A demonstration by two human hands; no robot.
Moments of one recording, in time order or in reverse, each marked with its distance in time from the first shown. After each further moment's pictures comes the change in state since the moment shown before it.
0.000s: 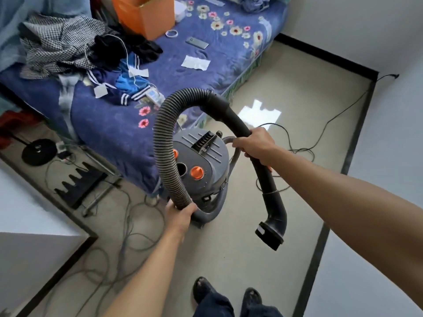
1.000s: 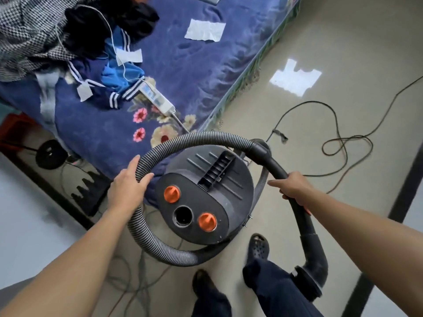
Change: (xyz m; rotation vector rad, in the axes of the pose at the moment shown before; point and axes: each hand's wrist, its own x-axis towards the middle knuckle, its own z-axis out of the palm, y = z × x) left_hand 0.301 0.106 -0.017 1.273 0.191 0.309; right_hand 0.237 0.132 0.064 -0.071 -0.216 0.454
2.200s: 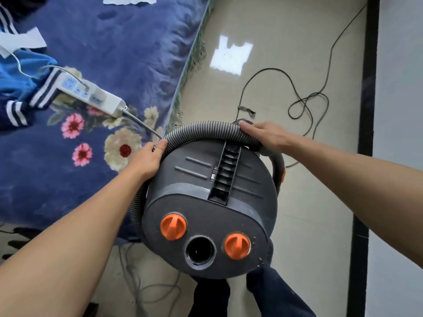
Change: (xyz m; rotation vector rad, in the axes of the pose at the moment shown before) left_hand 0.173 0.042 0.129 -0.114 -0.531 0.285; right_hand 0.046 -0.092 0.047 0.003 0.039 -0.254
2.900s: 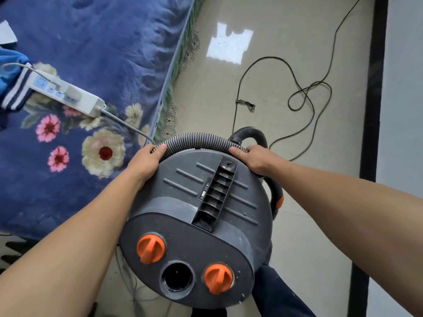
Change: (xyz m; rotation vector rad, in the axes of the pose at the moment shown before) left_hand 0.022 0.019 0.043 -0.208 -0.012 -0.109; right_hand 0.026 0.063 0.044 -0.156 -0.087 0.203
